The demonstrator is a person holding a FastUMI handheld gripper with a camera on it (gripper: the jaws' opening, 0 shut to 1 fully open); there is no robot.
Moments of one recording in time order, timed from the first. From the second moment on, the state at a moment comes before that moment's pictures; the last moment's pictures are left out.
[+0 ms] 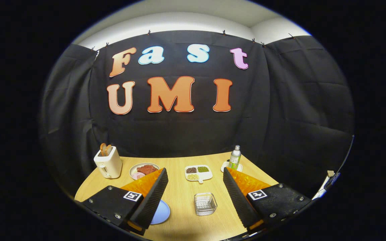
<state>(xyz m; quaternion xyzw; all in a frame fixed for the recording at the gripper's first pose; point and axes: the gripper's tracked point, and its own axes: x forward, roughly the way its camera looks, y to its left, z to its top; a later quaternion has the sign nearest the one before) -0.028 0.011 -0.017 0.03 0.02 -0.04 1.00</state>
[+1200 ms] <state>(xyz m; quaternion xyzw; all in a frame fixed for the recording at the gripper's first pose) 0.018 0.180 -0.267 0.01 0.22 0.09 0.97</state>
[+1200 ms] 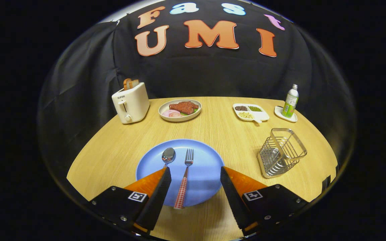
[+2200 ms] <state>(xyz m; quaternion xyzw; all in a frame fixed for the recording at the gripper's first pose) 0.028 0.199 -0.324 0.00 0.30 0.10 0.95</state>
